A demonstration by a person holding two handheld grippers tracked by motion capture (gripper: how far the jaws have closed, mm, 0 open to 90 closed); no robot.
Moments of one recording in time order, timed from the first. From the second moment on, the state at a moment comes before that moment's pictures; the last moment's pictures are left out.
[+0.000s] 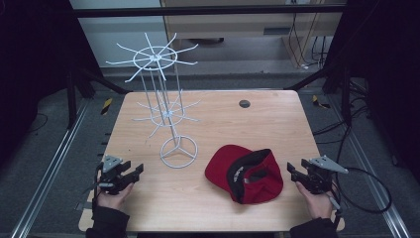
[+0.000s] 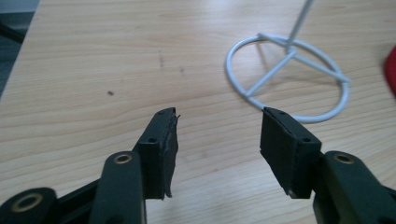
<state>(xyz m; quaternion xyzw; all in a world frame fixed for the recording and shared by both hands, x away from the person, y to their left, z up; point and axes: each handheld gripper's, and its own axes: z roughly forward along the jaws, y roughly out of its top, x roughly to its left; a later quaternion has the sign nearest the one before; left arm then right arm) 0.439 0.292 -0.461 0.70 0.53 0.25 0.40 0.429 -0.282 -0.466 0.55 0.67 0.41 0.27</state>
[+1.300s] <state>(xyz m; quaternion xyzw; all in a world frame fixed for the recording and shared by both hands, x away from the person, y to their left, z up) 0.445 0.145 -0.439 0.78 0.41 0.20 0.43 0.450 -0.219 -0.417 0.48 0.72 0.44 0.23</state>
